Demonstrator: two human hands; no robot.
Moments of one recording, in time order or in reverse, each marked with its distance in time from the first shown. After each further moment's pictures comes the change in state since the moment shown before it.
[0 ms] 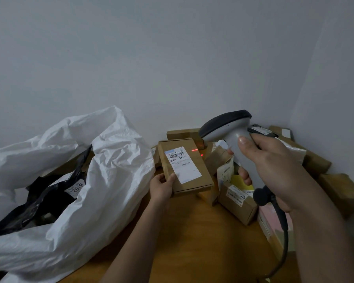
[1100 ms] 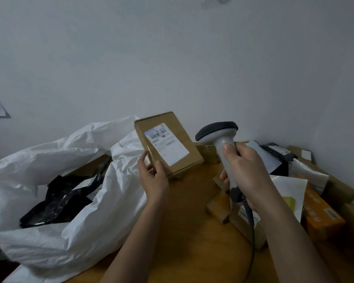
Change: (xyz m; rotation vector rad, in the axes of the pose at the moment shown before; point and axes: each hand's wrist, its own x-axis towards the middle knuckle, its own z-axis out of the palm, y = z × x) left_hand -0.021 0.064 -0.026 -0.212 0.353 0.471; right_hand 0.038 -0.002 0.049 0.016 0.013 -0.055
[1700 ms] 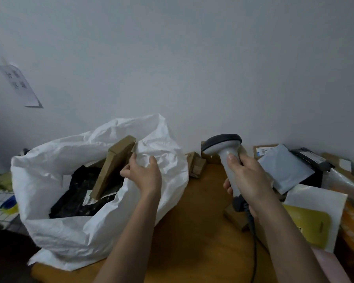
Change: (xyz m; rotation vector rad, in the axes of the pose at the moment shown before) left_hand 0.044 0.023 -0.040 0.176 0.316 -0.069; right_hand 0.028 0.019 0.048 0.107 -0.121 0.080
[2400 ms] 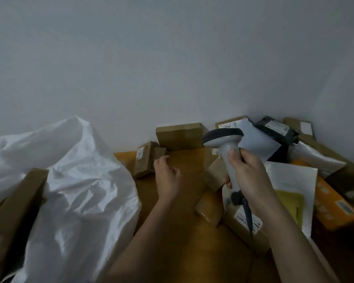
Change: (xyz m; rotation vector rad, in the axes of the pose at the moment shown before) left_hand -0.013 -0.130 0.208 0.482 -0.667 0.282; right_hand 0.117 0.088 -0.069 0.022 0.228 0.156
